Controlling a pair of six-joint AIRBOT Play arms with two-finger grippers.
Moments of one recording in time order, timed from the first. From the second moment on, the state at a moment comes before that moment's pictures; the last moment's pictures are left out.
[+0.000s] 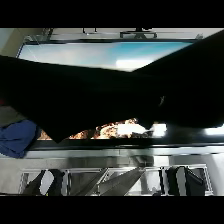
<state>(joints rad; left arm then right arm) 0.67 -0.88 1.33 -0.31 -1.73 -0.84 -0.68 -0.58 1.46 -0.36 1.05 0.81</state>
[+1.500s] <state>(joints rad) 0.25 -2.11 1.76 0.25 -1.38 -0.86 -0.45 -1.83 1.40 -0.29 1.05 0.71</state>
